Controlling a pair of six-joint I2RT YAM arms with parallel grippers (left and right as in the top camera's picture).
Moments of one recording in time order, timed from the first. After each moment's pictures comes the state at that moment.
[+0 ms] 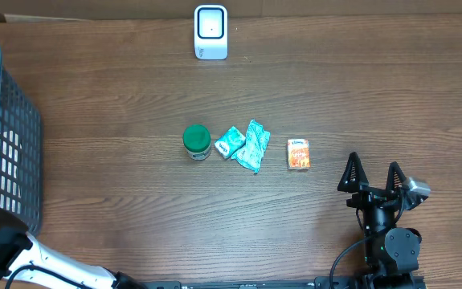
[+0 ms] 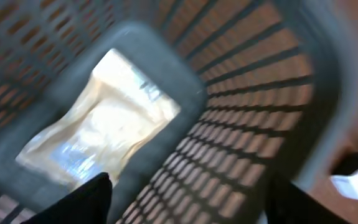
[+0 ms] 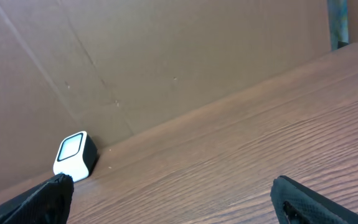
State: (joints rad) left arm 0.96 2.12 2.71 -1.69 0.34 -0.08; right arm 0.13 0.01 0.02 -0.01 0.22 0.41
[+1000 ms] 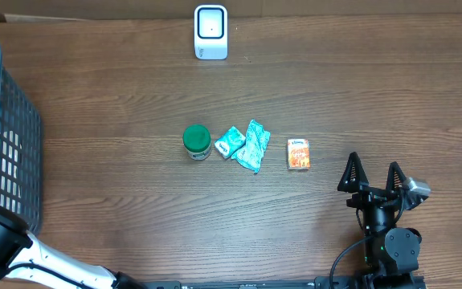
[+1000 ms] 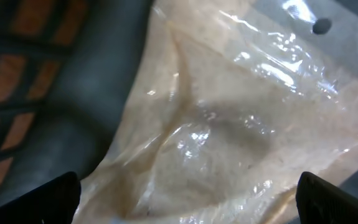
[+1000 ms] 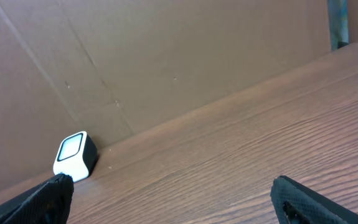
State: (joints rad) left arm 0.95 2.13 1.81 -1.00 0.01 0.23; right arm 0.13 0.01 0.02 -0.01 0.22 0.41
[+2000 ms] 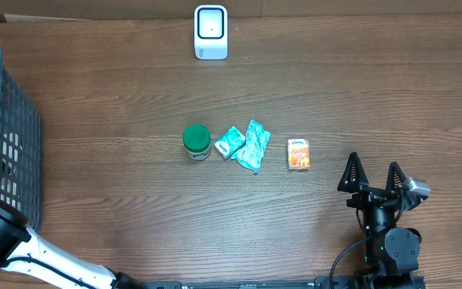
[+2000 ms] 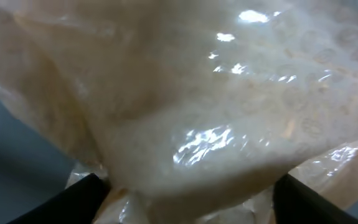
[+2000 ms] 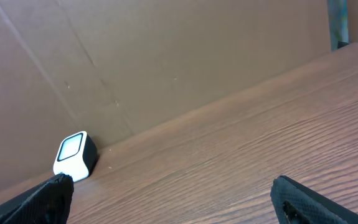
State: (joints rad) left arm 0.92 2.20 1.74 -0.95 0.02 0.40; right arm 0.13 0.01 0.02 -0.01 0.22 0.41
